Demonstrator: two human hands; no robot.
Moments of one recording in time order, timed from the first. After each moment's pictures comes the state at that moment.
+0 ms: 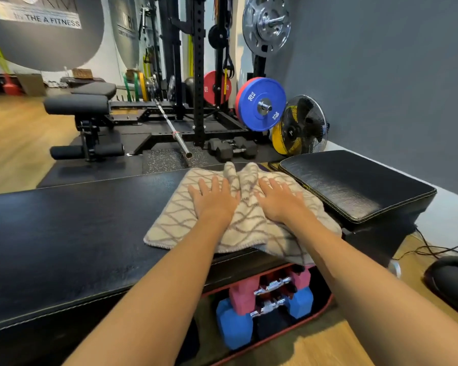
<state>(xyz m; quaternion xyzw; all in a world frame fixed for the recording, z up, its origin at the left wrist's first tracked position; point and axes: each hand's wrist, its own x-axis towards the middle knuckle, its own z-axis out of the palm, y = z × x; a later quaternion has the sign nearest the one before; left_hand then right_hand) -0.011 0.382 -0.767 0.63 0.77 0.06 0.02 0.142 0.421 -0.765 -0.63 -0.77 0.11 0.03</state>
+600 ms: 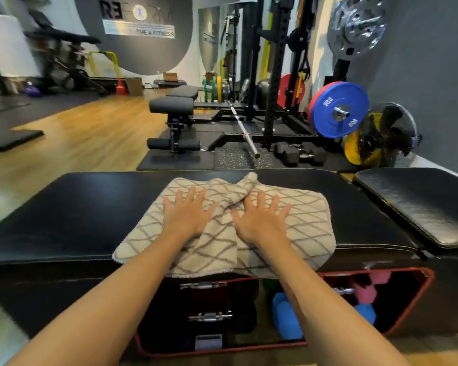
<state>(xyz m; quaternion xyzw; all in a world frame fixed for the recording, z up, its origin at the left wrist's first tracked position) -0.190 0.228 -0.767 0.52 0.85 0.05 0.05 -0.034 0.289 -0.767 -0.54 -0.84 0.06 0.02</state>
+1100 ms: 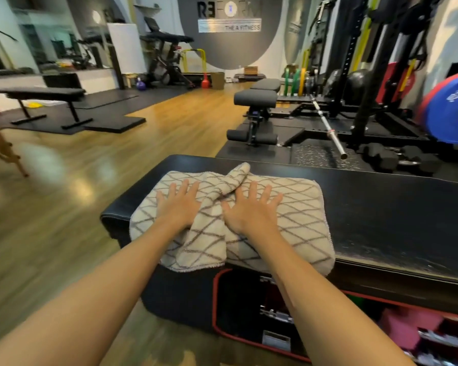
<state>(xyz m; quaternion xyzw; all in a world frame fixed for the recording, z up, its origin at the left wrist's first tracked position) -0.343 0.094 -0.779 0.37 0.93 0.03 0.02 -0.208 0.195 -0.775 -0.38 -0.92 0.07 0.03</state>
